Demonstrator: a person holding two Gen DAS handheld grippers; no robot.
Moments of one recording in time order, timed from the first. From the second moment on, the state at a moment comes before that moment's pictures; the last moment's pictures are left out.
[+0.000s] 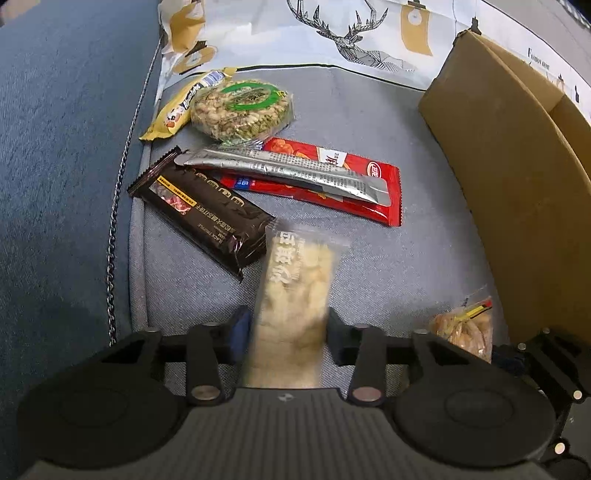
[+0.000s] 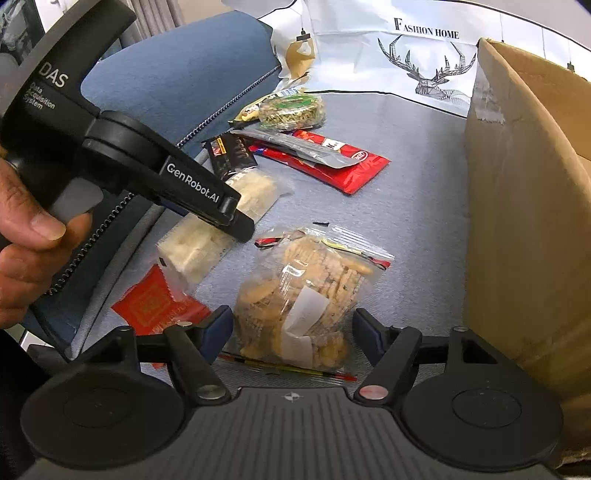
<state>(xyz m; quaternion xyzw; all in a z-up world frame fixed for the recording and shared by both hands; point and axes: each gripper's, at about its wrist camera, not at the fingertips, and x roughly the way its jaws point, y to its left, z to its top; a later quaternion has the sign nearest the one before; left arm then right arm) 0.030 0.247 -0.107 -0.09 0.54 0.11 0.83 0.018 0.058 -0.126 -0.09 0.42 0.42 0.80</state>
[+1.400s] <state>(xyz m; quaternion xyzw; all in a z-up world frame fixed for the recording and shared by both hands) -0.028 0.190 0.012 -0.13 0.25 0.15 0.95 0.003 -0.043 -0.002 -0.03 0.17 0.43 0.89</state>
